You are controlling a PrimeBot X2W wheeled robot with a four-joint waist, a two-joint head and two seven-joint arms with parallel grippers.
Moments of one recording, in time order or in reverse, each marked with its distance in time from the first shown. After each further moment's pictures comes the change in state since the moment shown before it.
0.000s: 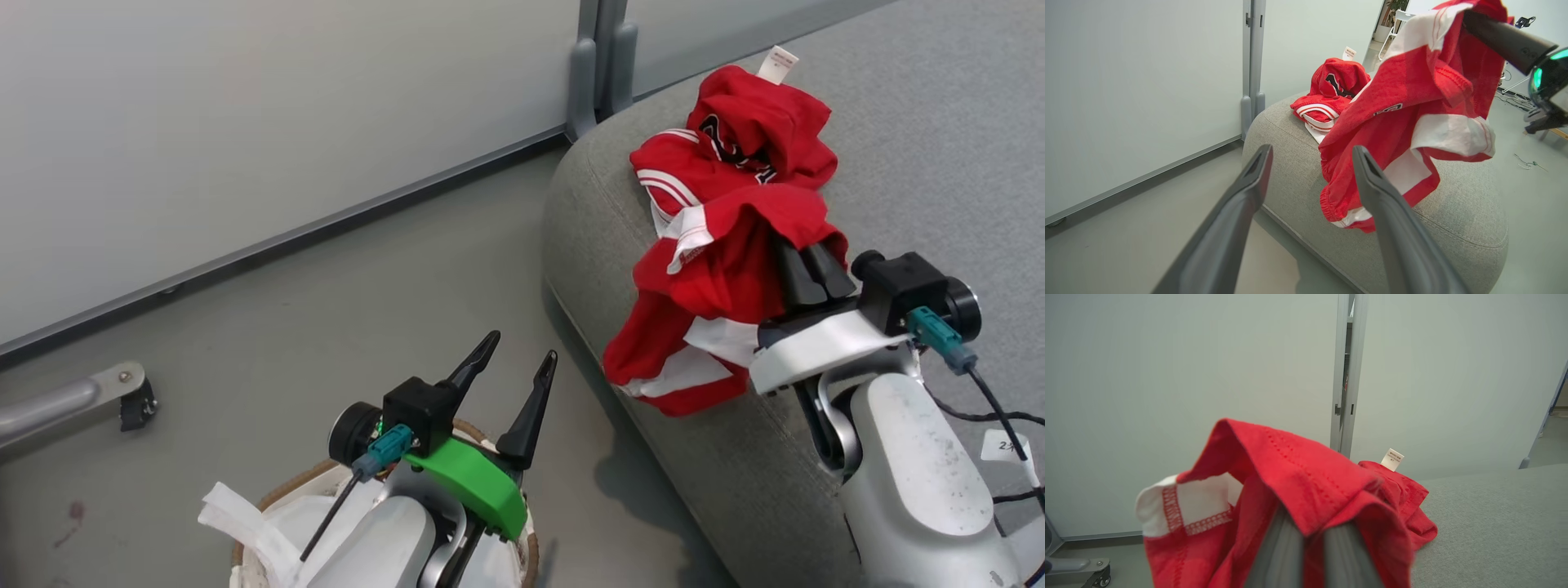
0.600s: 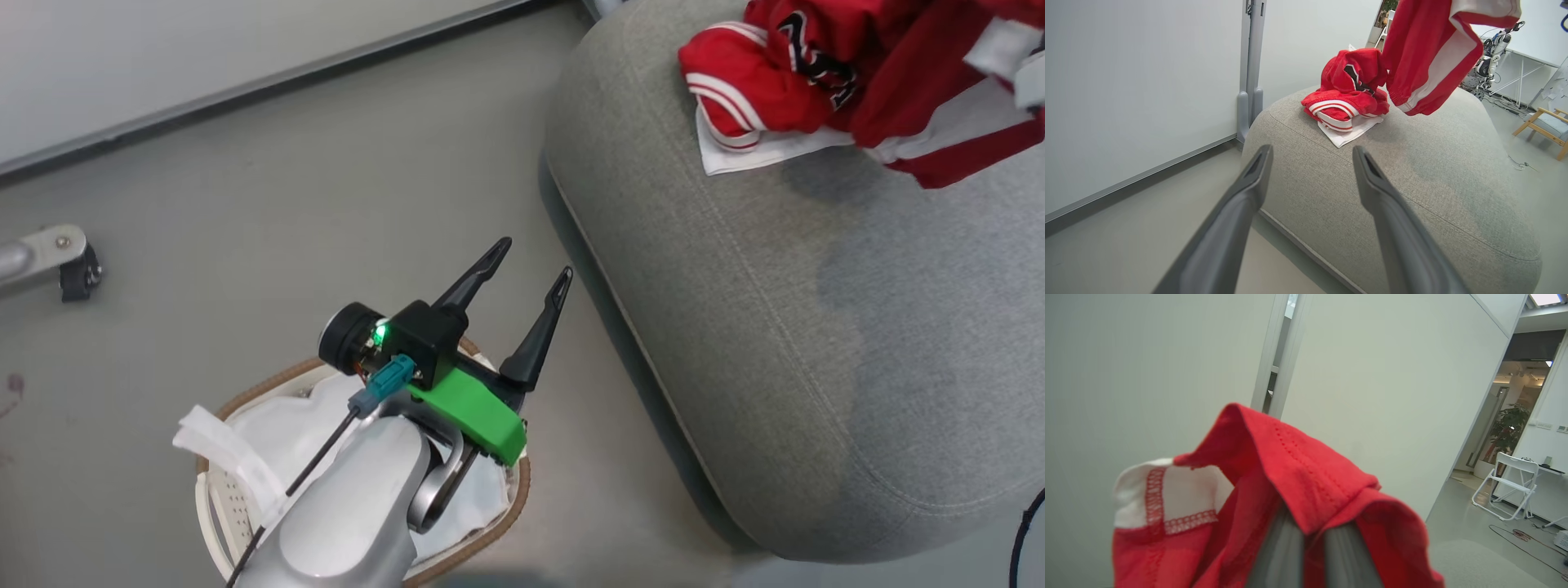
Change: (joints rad) left arm -0.157 0.044 -0.047 -0.067 0.040 0.000 0.000; right arm -0.467 -0.243 -0.225 0.118 -0.054 0.000 0.000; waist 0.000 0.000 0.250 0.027
